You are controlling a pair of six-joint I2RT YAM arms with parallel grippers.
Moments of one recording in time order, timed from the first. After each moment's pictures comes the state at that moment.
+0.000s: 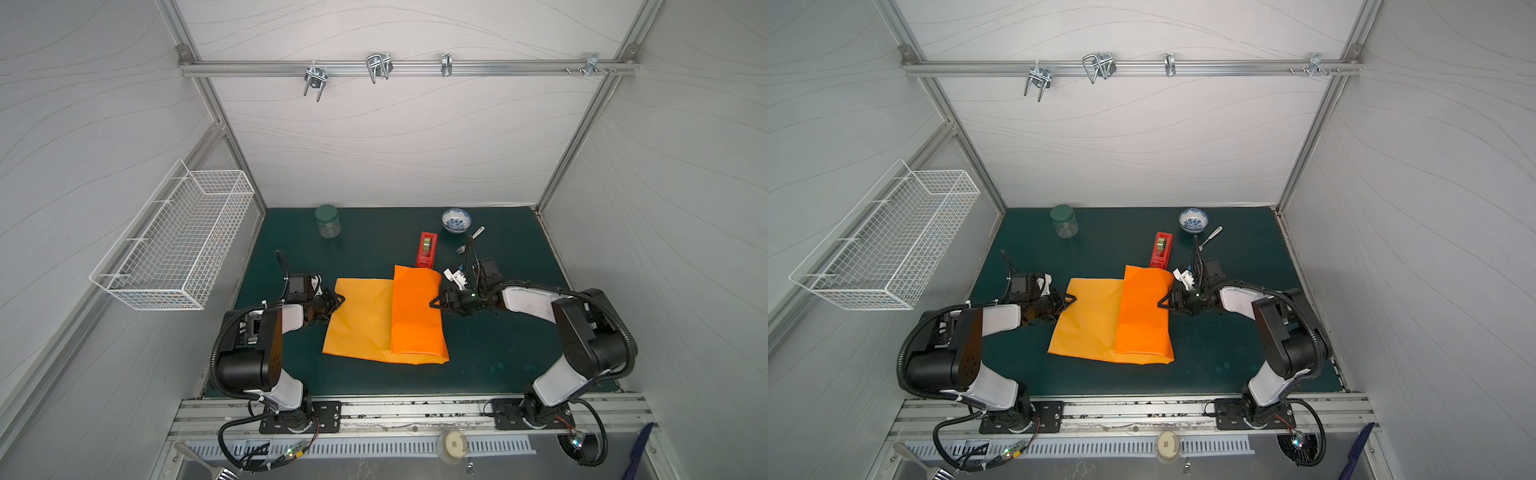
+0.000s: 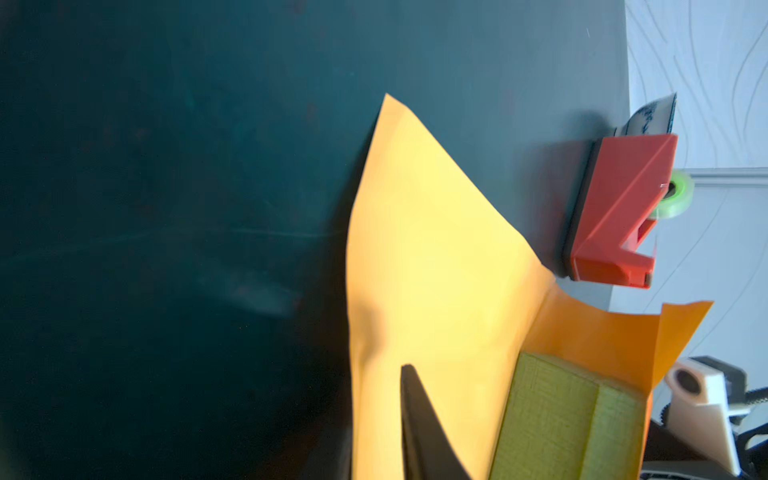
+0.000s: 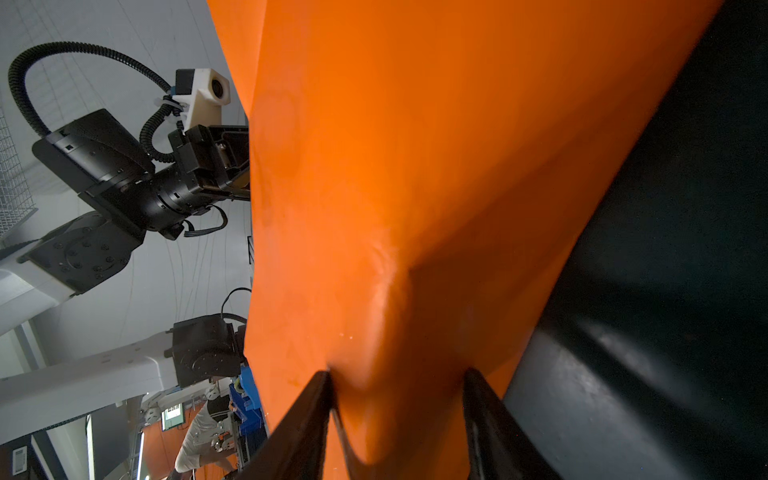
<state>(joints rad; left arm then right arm) 0.07 1.54 0.52 0.09 0.54 -0.67 0.40 1.63 0.76 -0.16 -0.84 0.43</state>
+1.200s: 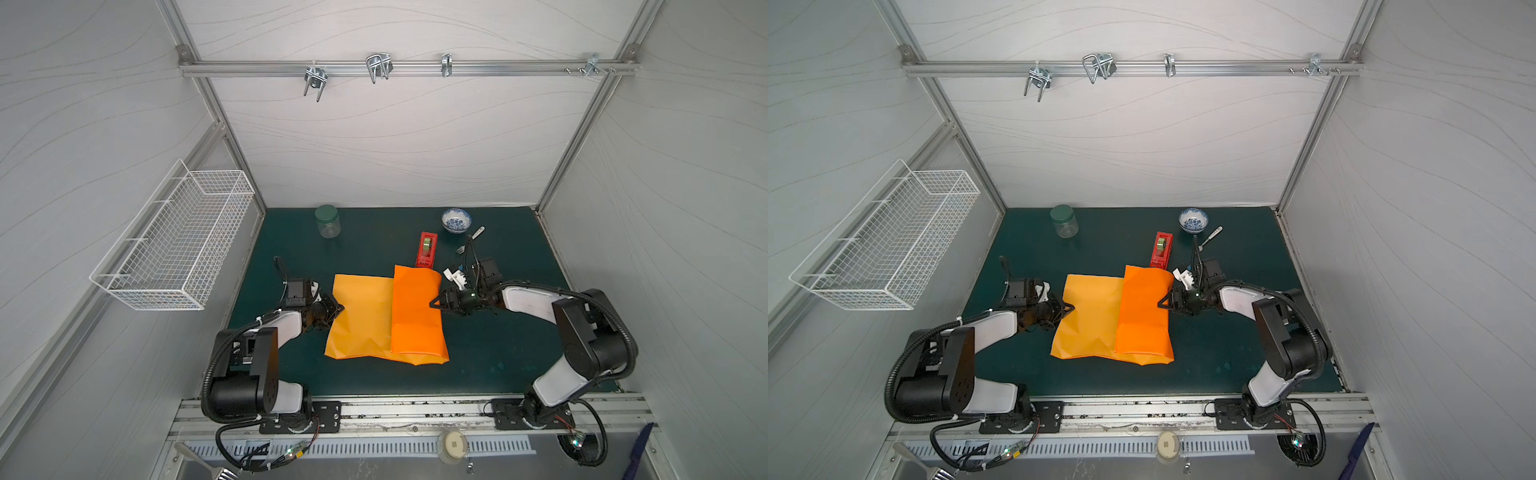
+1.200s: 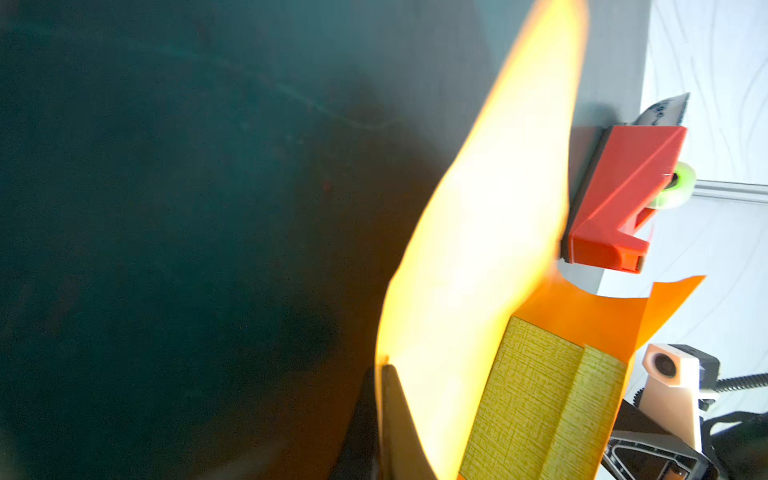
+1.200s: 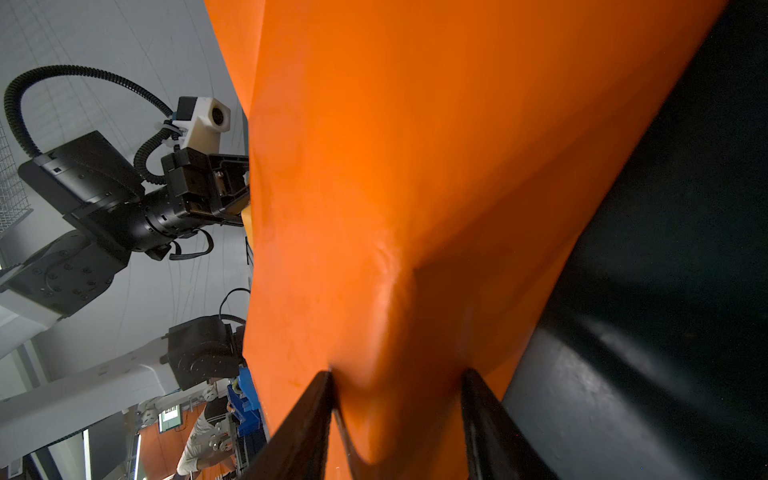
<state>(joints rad) 0.05 1.40 0.48 -0.10 0.53 -0.76 0.40 1.63 0.76 -0.16 -0.83 0.43</state>
